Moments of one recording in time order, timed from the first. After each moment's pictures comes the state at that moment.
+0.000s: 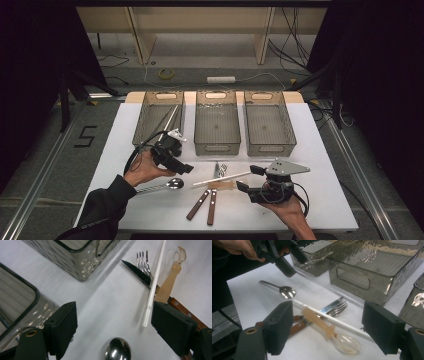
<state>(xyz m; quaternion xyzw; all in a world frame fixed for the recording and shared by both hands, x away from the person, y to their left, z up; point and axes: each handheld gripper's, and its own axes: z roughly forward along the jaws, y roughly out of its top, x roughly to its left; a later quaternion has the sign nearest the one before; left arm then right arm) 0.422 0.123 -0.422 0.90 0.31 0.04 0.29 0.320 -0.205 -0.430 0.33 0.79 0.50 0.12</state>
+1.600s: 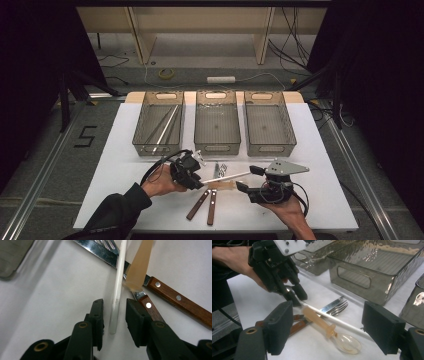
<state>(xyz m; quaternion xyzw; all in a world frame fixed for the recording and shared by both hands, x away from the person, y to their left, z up) 0.400 0.077 -0.463 0.95 0.21 -0.01 0.23 0.321 -0.204 -0.431 0.33 0.79 0.50 0.12</state>
